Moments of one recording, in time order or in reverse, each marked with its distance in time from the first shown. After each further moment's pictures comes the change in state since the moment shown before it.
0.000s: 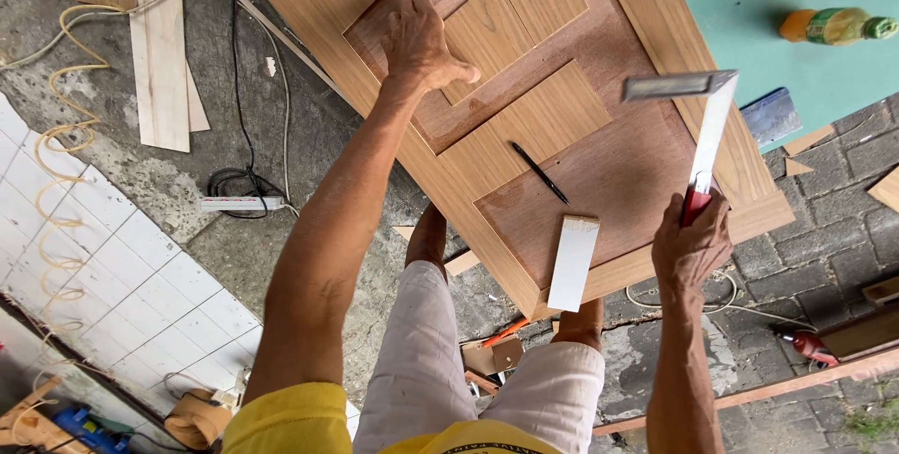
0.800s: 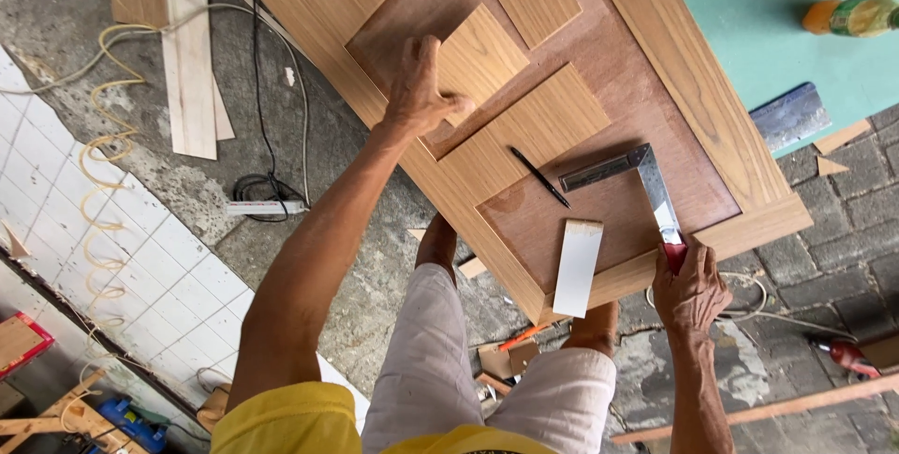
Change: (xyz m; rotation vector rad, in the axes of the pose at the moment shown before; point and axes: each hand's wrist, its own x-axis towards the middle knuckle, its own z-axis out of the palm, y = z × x) left_hand -0.028 -0.034 0.044 -0.152 0.172 0.349; right_hand -0.063 0.037 -0.019 -0.142 -0.178 -0.105
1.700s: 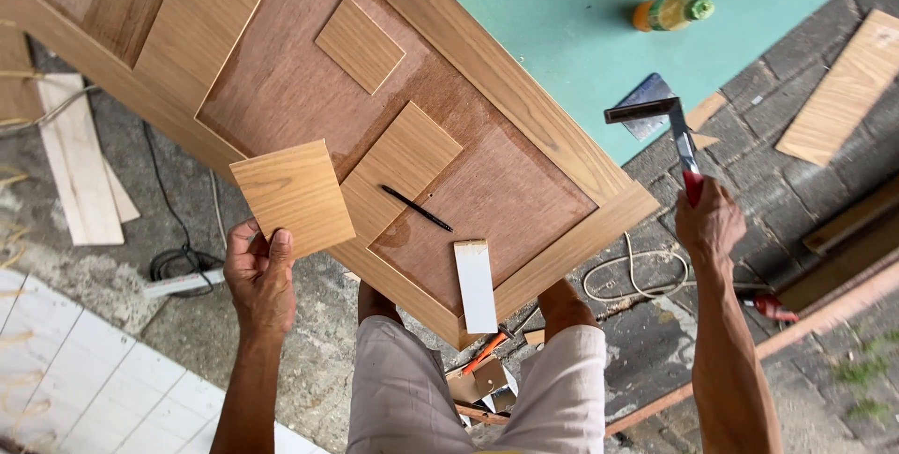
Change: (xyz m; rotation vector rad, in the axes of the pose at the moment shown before) left_hand -0.176 0.109 -0.019 -1.112 0.397 -0.368; right_hand 0.098 0.259 0.045 -0.145 -0.146 0.309
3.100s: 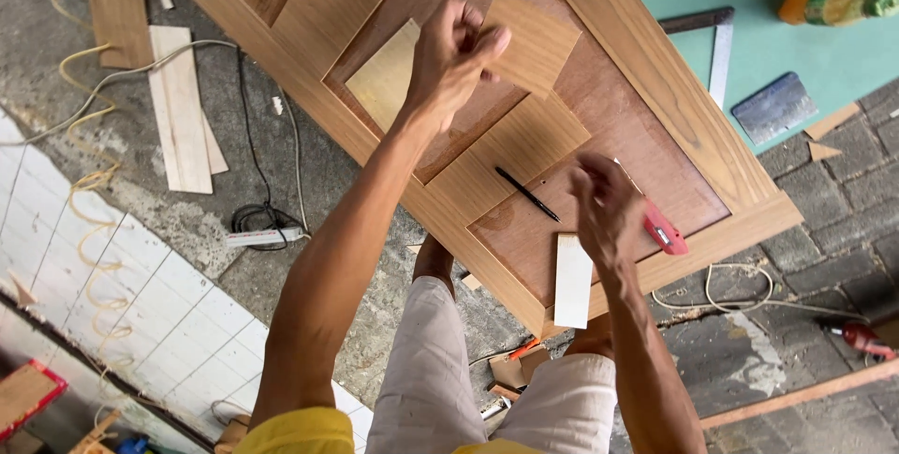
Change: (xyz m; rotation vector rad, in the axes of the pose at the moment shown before) left_hand 0.185 0.062 0.119 0.234 -0.398 0.120; right_hand -0.103 -0.390 -0.157 1.096 -0.080 -0.265
